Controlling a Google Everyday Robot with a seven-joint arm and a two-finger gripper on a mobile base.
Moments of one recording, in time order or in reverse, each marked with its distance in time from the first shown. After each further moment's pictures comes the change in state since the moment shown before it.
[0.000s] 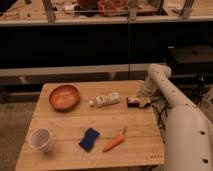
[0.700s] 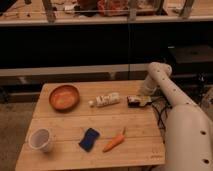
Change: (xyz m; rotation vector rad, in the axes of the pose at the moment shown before) arm -0.003 -0.001 -0.009 -0.005 0.006 -0.008
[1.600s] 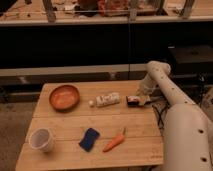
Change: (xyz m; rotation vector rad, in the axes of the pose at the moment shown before) arm -0.004 -0.001 -0.002 -0.013 -0.002 -0.006
